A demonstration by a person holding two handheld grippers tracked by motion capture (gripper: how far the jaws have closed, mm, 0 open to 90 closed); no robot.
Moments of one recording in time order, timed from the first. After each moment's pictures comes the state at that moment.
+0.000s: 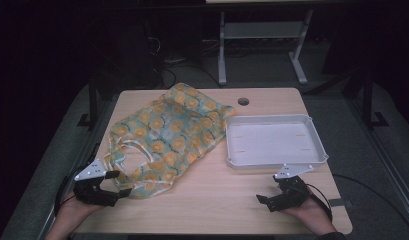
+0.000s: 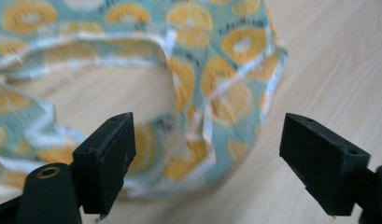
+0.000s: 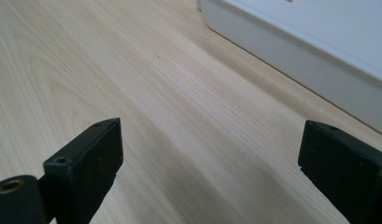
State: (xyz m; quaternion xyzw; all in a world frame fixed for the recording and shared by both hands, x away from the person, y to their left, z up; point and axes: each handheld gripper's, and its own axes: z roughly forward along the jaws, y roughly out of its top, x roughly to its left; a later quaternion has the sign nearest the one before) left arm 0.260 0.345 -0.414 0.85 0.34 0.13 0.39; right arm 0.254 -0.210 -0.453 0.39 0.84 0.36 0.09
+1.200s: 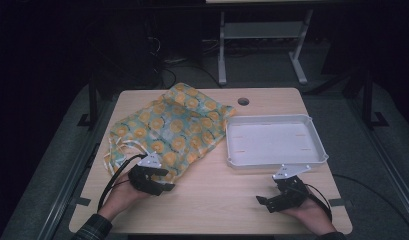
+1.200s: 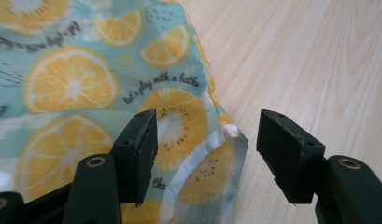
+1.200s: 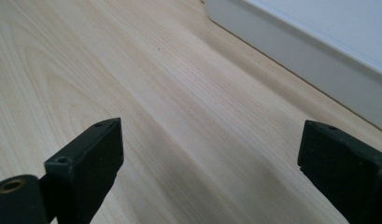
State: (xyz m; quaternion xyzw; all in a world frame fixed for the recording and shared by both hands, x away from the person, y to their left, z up) left arm 0.309 0.228 -0.447 0.91 0.24 0.04 0.34; right arm 0.254 -0.207 -0.453 0.38 0.85 0.34 0.09
